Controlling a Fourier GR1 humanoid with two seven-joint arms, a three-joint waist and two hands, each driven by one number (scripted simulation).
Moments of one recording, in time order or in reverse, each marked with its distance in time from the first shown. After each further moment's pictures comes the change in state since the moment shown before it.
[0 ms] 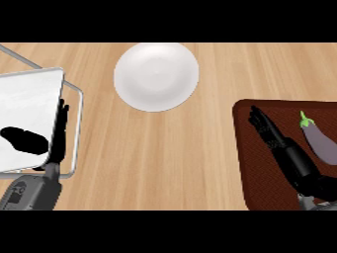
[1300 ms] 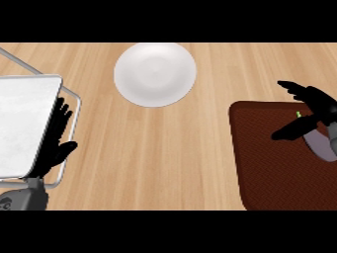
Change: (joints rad) left arm 0.090 -0.099 0.233 -0.050 -0.237 -0.538 -0.027; right arm -0.449 -0.253 0.029 0.409 0.265 0.090 0.655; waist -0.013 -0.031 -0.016
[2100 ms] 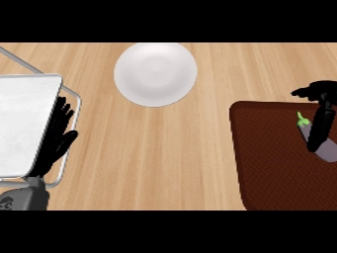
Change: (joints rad) left arm -0.010 -0.035 0.046 -0.006 -0.067 -0.061 0.014; right arm -0.212 -0.085 0.113 0.173 -0.004 0.540 0.279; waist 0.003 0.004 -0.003
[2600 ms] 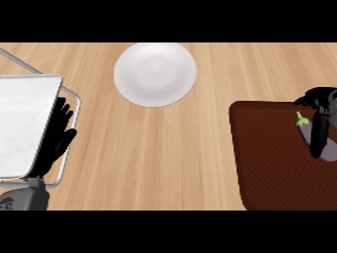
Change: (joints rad) left arm 0.000 -0.017 0.026 0.001 -0.032 -0.018 -0.007; right arm -0.022 0.029 0.054 0.099 0.083 0.086 0.013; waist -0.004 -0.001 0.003
